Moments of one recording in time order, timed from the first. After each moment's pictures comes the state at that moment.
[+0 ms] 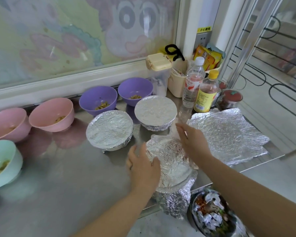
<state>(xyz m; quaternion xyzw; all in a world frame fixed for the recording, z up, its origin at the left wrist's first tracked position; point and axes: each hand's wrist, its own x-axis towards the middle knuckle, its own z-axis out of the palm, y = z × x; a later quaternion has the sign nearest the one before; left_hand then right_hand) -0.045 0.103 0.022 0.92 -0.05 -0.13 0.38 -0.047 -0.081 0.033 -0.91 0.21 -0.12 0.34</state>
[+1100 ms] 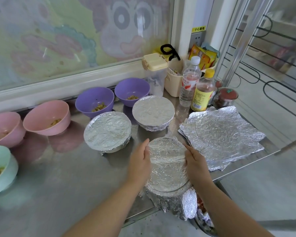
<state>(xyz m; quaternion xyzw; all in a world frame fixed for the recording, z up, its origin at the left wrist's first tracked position) -0.005 0.109 -0.019 0.85 -0.11 -0.13 0.50 -0.099 -0.048 -0.007 -0.70 0.37 -0.09 0.61</state>
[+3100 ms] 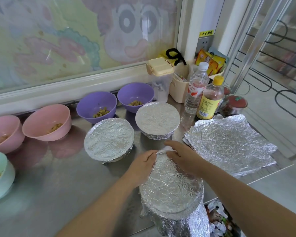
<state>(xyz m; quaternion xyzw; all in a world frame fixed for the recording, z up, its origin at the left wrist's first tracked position) 0.036 0.109 -0.011 0.80 -0.18 -0.29 0.50 -0.022 -0.082 -0.004 -0.92 0.06 0.07 0.39</state>
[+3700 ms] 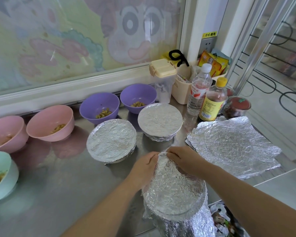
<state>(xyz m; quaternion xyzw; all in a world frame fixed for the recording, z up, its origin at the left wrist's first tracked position) 0.031 0.108 -0.004 0.83 -0.19 -0.25 0.46 -0.016 -0.082 -0.005 -0.94 0.04 0.09 0.32</state>
